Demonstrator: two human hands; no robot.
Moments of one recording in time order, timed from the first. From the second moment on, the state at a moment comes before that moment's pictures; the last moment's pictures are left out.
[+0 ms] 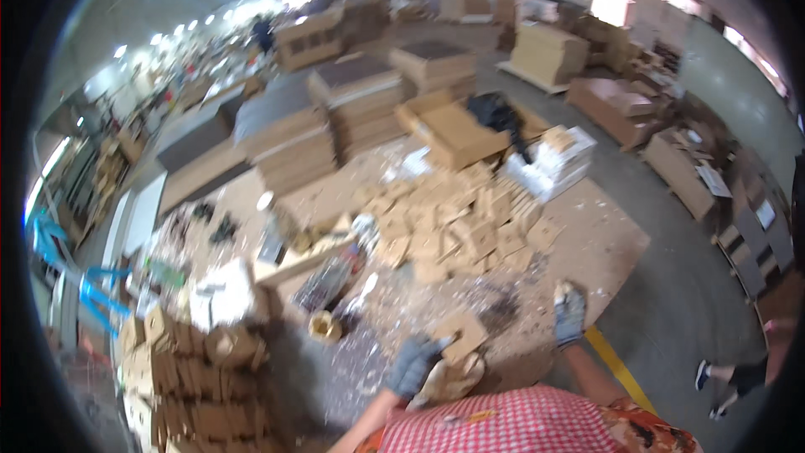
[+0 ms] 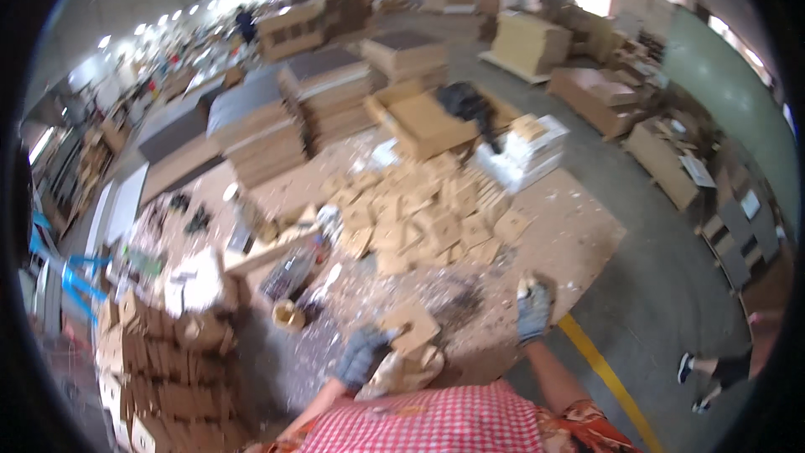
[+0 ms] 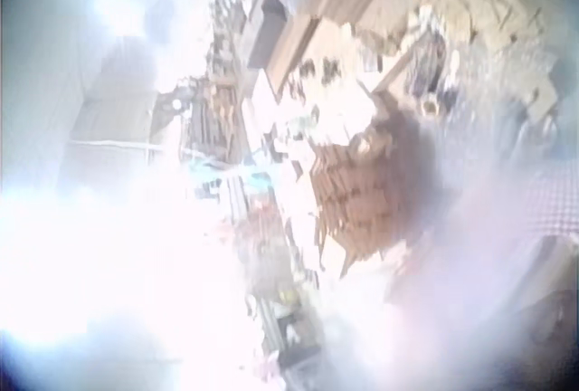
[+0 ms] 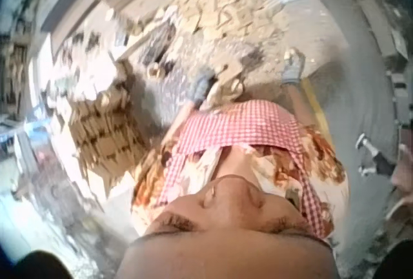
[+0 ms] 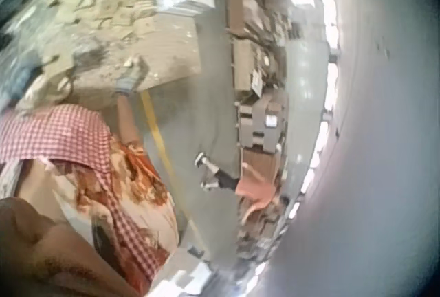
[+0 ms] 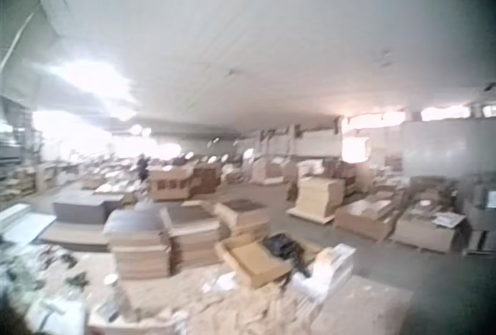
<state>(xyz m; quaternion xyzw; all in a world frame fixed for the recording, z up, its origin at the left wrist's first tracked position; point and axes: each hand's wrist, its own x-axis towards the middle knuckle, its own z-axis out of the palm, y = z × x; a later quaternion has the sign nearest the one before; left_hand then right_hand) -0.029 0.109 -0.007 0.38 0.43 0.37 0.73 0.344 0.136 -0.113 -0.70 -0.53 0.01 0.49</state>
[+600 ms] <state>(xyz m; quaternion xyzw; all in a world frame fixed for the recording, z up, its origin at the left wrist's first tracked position) -0.040 0.082 0.058 0.57 0.55 0.41 0.46 0.148 0.108 0.107 -0.35 -0.67 0.42 0.50</state>
